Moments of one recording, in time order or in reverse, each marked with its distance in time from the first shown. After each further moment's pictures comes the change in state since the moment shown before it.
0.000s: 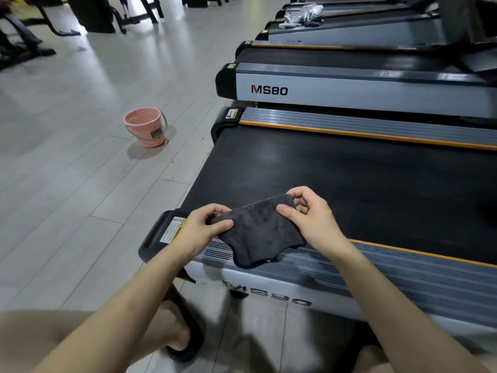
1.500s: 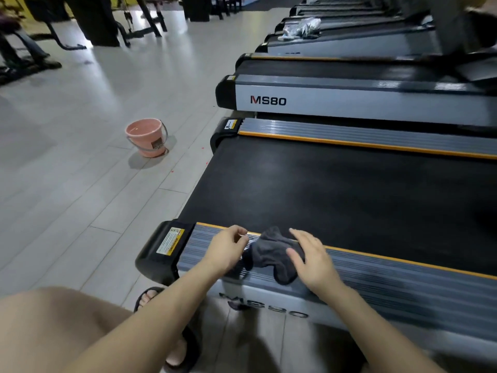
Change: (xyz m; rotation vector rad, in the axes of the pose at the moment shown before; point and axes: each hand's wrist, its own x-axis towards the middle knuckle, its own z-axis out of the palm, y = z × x) left_hand 0.021 -0.019 0.068 0.512 0.061 -0.185; right_hand -0.022 0.115 -0.008 -0.652 0.027 -0.130
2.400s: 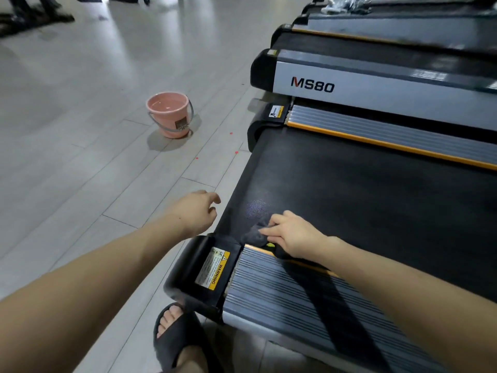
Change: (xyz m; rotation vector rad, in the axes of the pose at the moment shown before) left_hand 0.153 -0.116 -0.196 0.608 -0.045 0.087; right_hand 0.220 -0.085 0.143 -0.409 -0.542 -0.474
